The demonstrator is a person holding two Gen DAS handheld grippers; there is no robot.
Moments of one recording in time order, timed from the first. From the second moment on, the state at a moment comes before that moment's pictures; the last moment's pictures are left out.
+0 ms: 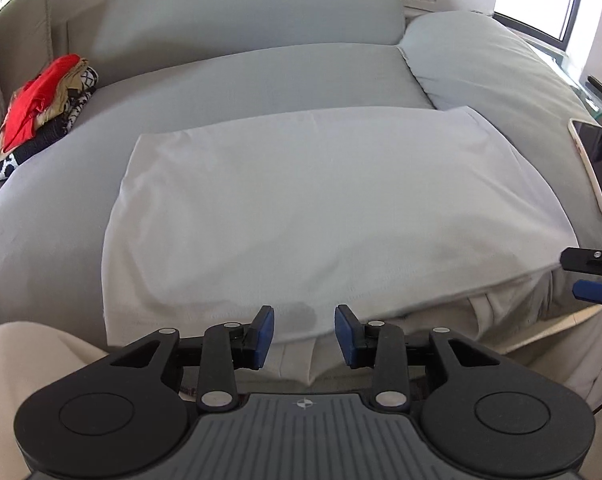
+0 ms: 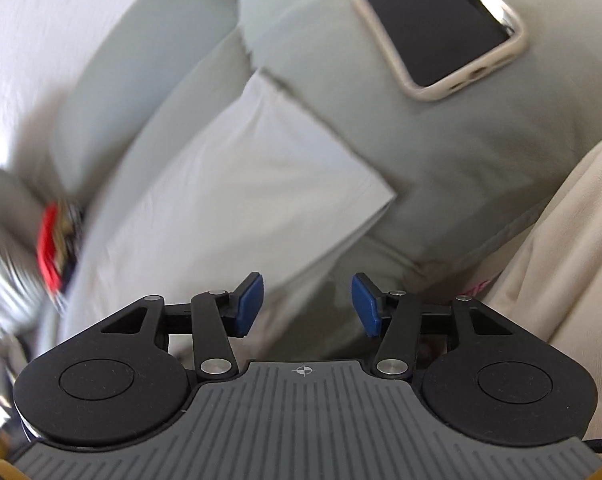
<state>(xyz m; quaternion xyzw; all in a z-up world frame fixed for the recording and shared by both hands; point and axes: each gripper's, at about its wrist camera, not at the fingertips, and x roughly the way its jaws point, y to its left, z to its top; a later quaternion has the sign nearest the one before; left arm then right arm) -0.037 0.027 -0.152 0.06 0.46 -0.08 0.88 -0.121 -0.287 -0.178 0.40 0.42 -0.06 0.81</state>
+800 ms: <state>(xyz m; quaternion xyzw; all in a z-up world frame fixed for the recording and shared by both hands) 0.002 0.012 -0.164 0.06 0.47 -0.08 0.88 -0.097 -0.317 -0.241 0.55 0.32 -0.01 0.77</state>
